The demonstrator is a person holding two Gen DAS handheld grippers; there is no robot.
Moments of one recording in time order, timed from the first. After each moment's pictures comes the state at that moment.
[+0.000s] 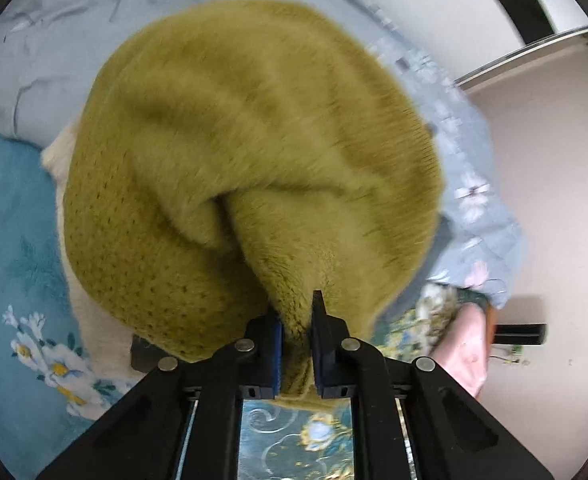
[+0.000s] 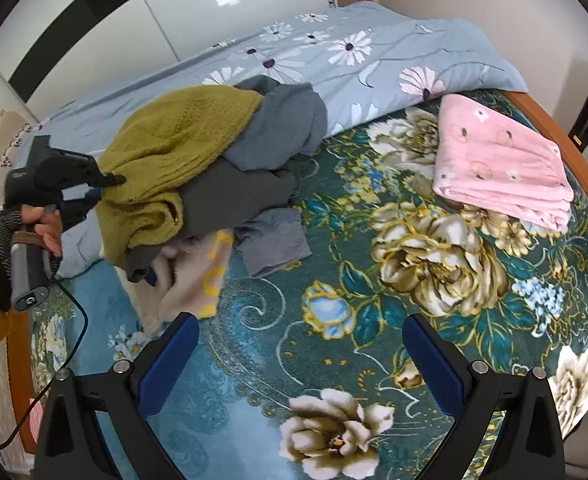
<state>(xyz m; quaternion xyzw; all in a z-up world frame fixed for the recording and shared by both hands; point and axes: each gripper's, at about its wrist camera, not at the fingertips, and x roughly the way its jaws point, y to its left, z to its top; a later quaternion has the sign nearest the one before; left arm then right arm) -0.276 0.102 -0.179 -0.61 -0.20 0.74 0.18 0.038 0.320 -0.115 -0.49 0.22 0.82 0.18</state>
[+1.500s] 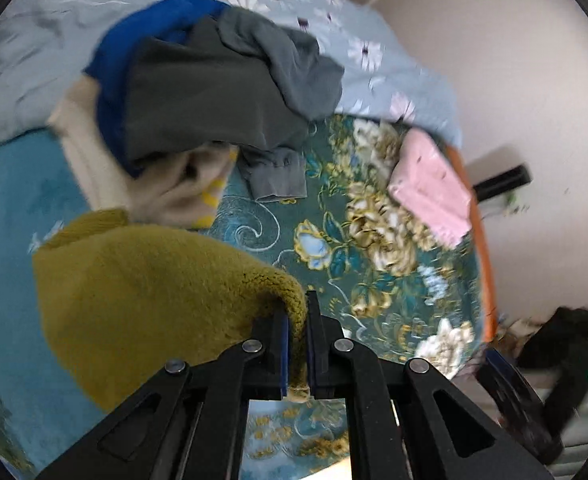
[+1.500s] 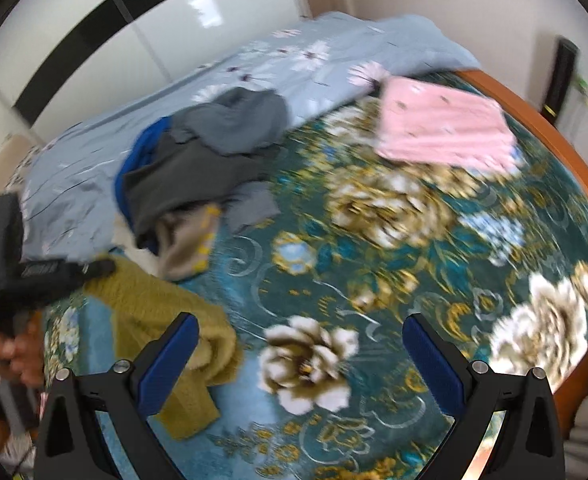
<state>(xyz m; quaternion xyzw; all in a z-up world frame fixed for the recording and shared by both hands) -0.053 0.107 -0.136 -0.63 -0.01 0.71 0.32 0.203 0.322 -0.101 -0.47 0.27 0.81 0.21</state>
